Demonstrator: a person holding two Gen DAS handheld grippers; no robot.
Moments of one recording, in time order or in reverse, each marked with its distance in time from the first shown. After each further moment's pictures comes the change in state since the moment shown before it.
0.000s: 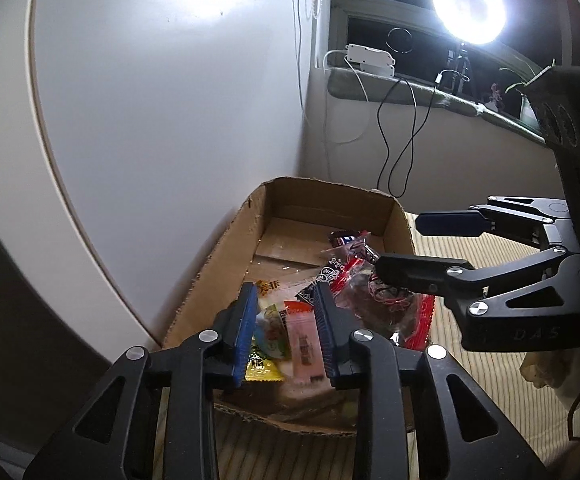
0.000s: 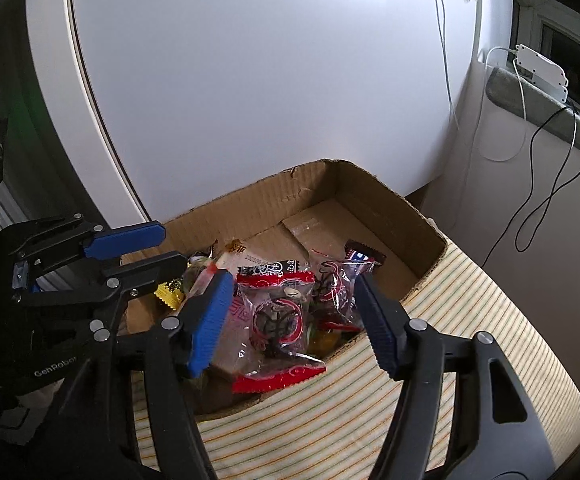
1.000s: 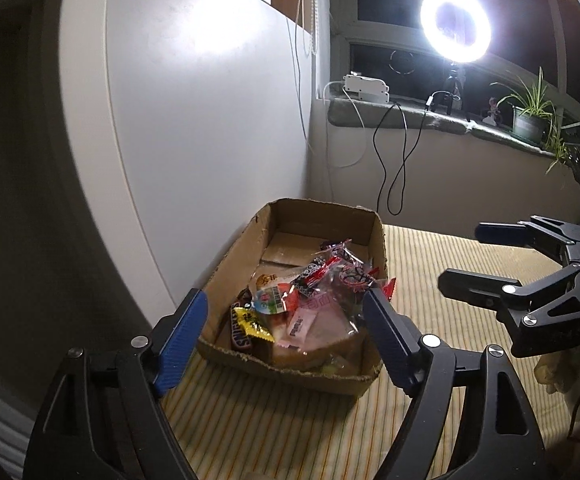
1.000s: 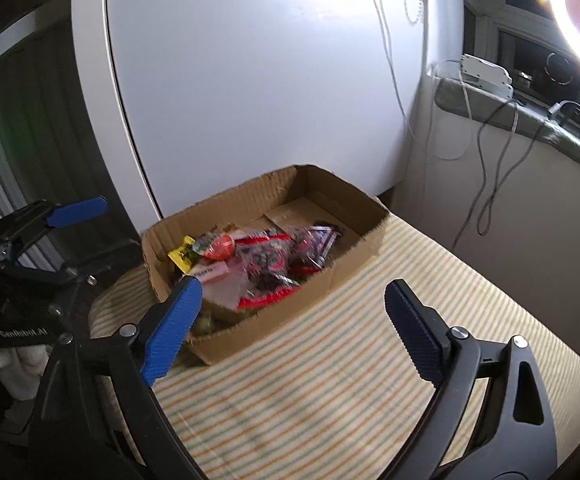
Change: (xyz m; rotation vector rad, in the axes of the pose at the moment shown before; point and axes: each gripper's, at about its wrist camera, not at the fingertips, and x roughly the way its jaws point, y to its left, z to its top) left arm -0.061 -0.019 -0.018 0.012 -0.093 0.064; right arm -0.080 0.000 -0.048 0.061 -0.099 -0.089
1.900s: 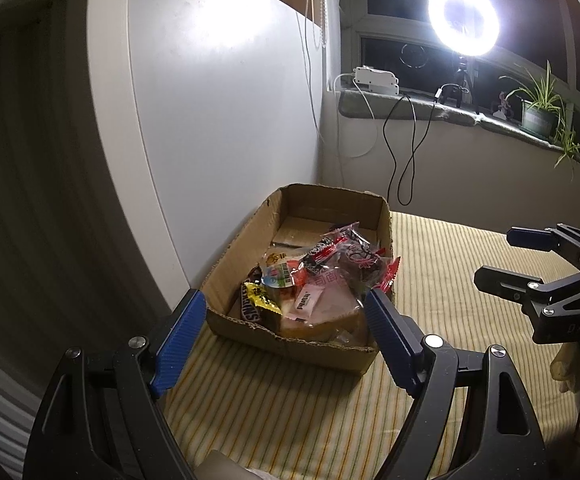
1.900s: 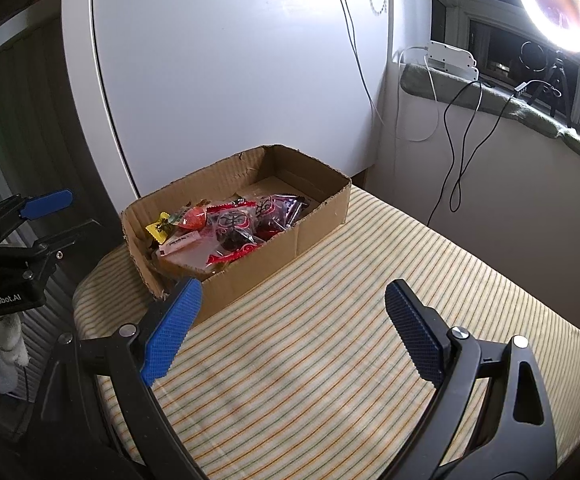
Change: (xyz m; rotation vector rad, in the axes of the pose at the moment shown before) left arm -0.010 -0.004 -0.014 -0.011 0.023 0.045; right arm -0.021 -0.016 -0.029 0.041 0.008 -0.067
